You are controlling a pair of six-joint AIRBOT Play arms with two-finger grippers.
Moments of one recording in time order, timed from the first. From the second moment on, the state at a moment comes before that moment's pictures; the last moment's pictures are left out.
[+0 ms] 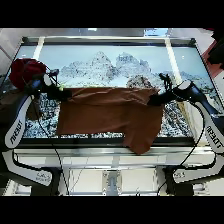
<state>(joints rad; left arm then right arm) -0.03 -1.63 1.31 1.47 -1.03 -1.59 -0.09 -1.55 1.14 -0.97 1.06 1.05</state>
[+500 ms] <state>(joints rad) -0.04 -1.57 1.34 1.57 -1.06 -1.60 -0.08 -1.50 1.15 -1.15 1.05 1.20</state>
